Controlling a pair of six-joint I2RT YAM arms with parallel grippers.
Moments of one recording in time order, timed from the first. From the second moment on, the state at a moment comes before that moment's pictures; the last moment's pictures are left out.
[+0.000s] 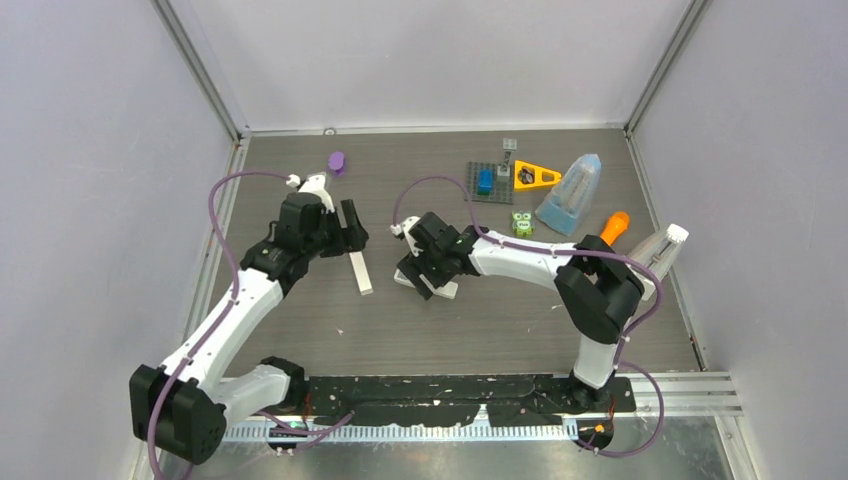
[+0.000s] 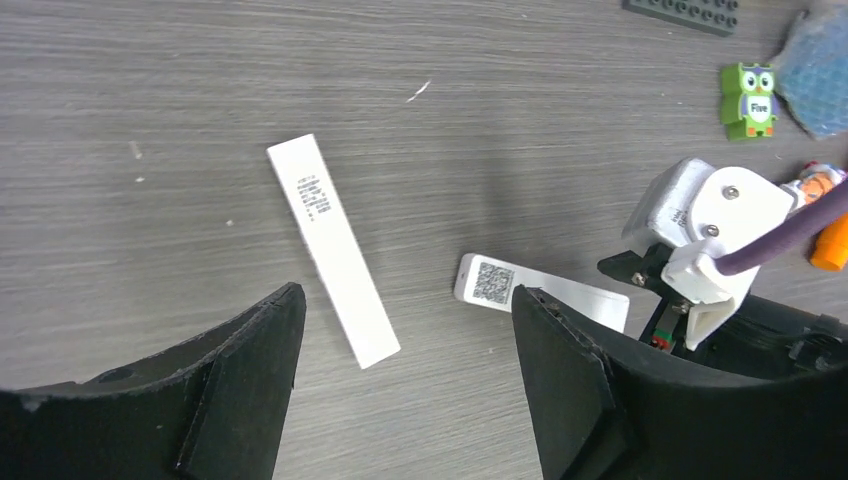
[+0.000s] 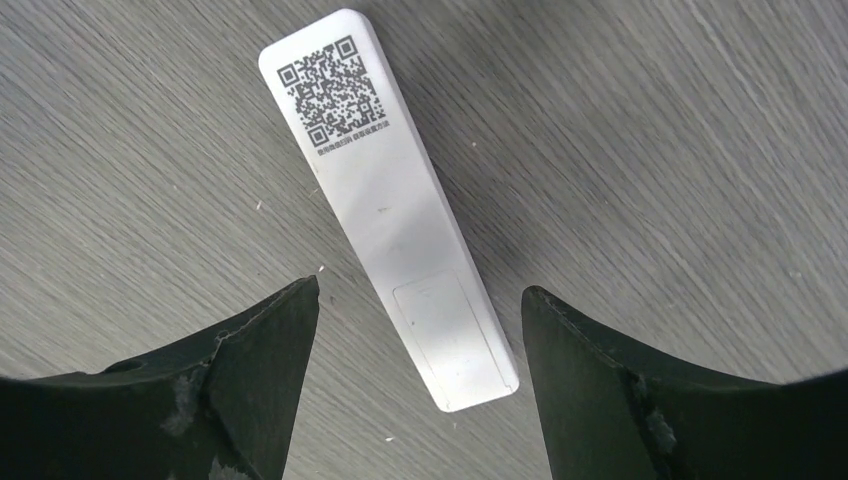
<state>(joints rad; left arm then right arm) -0.36 1.09 0.87 -0.40 0.01 -0.44 0.88 1.79 1.19 -0.43 0.02 0.09</state>
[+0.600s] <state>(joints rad) -0.32 0.99 0.87 -0.51 -0.07 -0.42 0.87 1.92 1.26 -0.41 -0.02 0.15</state>
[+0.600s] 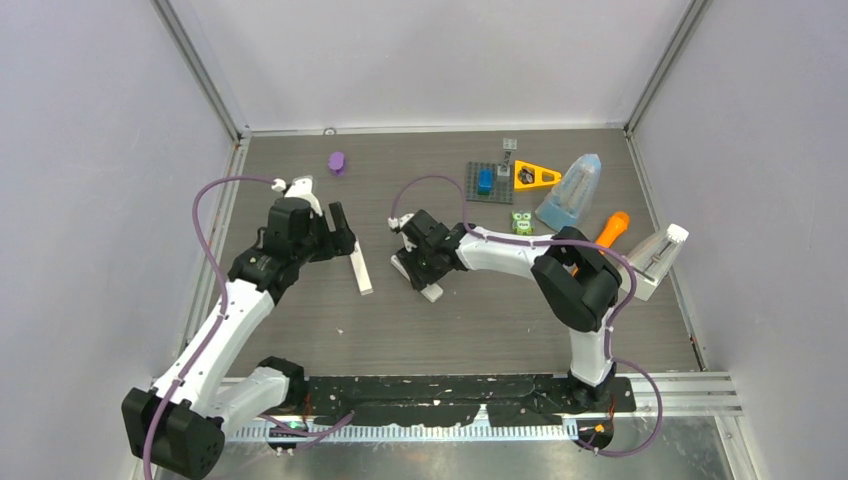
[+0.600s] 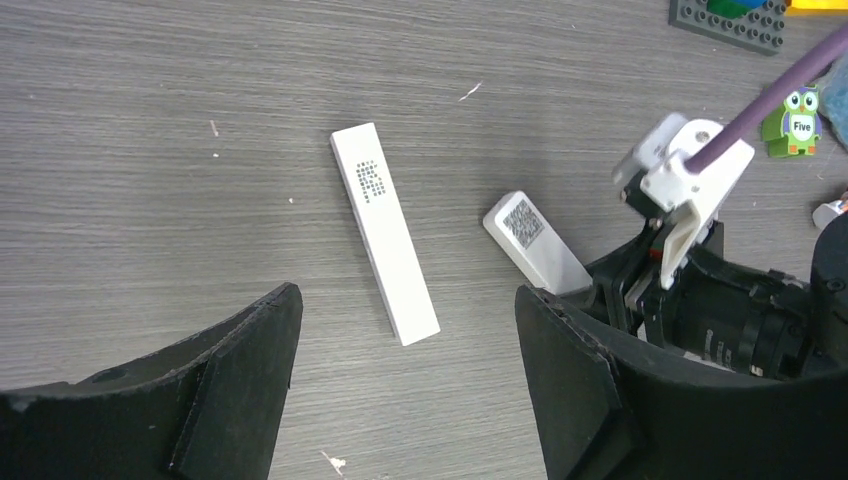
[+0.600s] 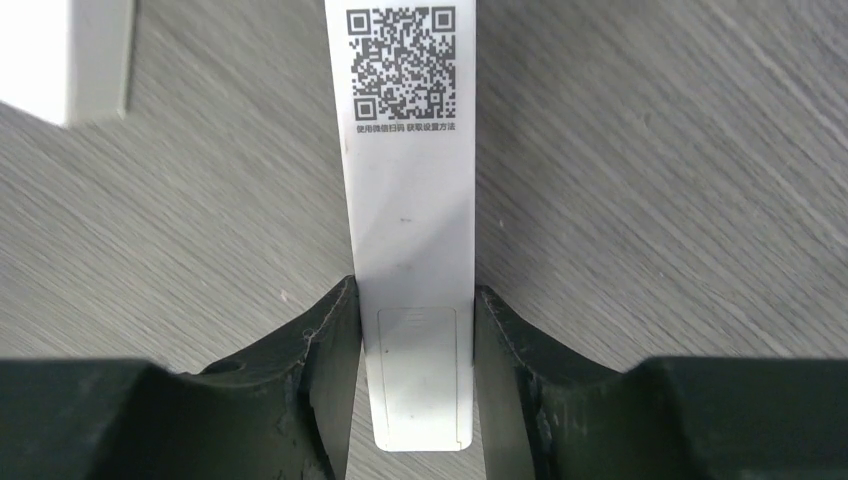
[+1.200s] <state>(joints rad) -0.31 0.87 0.90 -0.66 -0.12 -0.47 0.88 2.14 1.57 -0.39 0.08 0.64</state>
